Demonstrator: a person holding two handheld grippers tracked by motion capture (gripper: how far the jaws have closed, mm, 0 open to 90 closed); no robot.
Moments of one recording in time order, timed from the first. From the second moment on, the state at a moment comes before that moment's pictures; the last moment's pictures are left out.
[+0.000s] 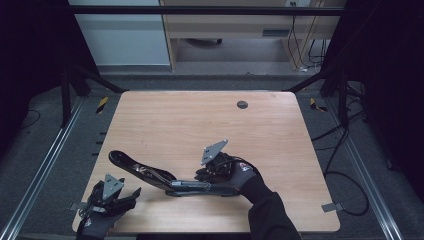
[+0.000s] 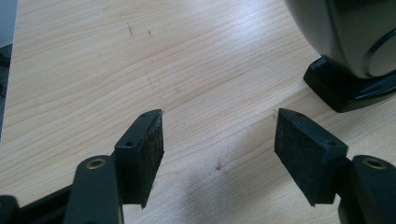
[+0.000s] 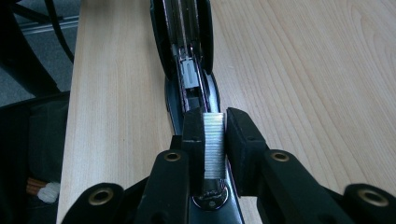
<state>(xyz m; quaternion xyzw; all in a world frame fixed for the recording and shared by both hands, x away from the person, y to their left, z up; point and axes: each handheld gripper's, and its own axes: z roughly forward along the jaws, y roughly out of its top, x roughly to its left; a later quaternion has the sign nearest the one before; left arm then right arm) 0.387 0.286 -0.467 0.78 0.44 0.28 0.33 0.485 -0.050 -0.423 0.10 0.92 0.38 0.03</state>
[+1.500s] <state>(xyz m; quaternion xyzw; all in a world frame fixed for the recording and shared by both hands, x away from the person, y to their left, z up) 0.388 0.285 -0.468 0.79 0.44 0.27 0.33 0.492 -0.043 -0.438 0.07 0.94 0.34 0.01</state>
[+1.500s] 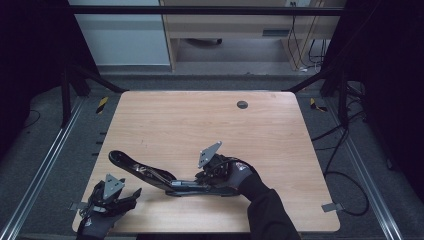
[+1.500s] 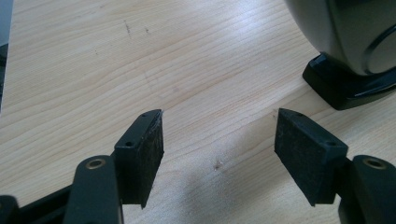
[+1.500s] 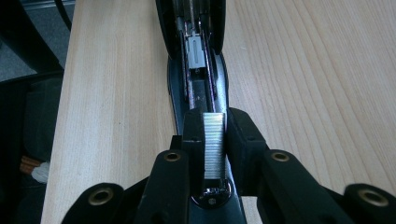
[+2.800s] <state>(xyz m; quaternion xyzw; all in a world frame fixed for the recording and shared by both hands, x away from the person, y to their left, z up) 0.388 0.285 -0.468 0.79 0.44 0.27 0.33 0.492 -0.041 -0.441 0.05 0.94 0.34 0.01</state>
